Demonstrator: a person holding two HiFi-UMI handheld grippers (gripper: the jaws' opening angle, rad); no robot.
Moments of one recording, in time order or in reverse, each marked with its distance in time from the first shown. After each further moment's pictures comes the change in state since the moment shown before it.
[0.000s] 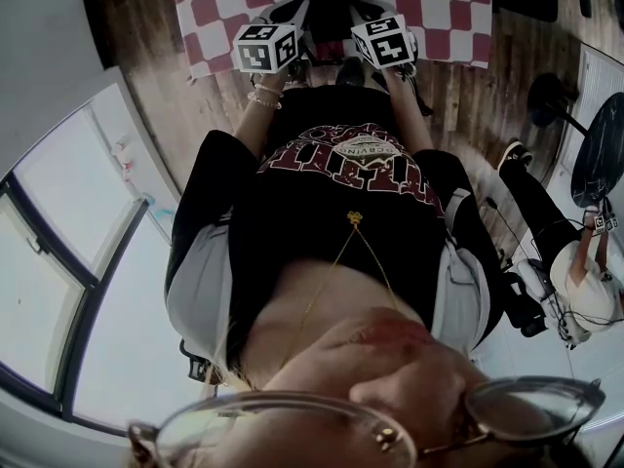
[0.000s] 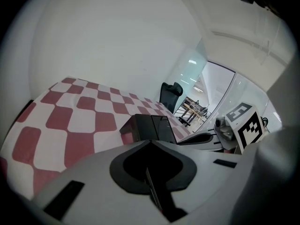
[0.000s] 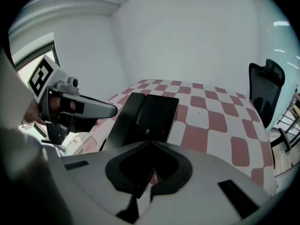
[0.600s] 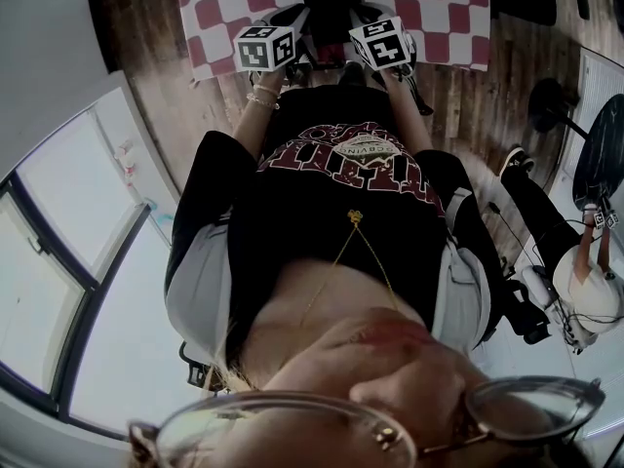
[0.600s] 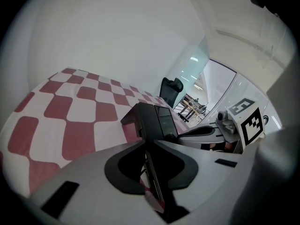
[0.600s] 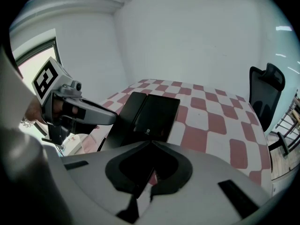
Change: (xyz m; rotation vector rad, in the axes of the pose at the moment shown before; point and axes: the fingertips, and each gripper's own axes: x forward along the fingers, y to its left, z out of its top) left arm 0.003 0.006 -0.021 -0.035 0.073 -0.028; right arm -0.002 0.002 0.001 -0.027 -0.001 -0.014
